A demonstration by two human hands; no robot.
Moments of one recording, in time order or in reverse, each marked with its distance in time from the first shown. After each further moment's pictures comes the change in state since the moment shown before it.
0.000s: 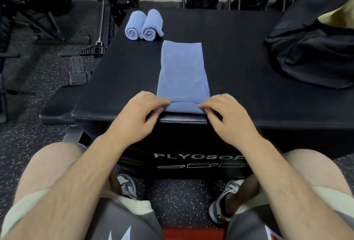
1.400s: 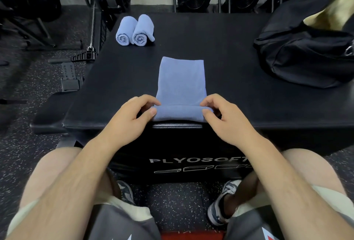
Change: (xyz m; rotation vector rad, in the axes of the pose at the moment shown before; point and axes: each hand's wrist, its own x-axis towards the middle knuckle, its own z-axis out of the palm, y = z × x) left_hand 0.011 0.007 -0.008 -0.305 -0.114 -0.313; right_hand 0.004 -0.003 -0.021 0.254 -0.144 0.313
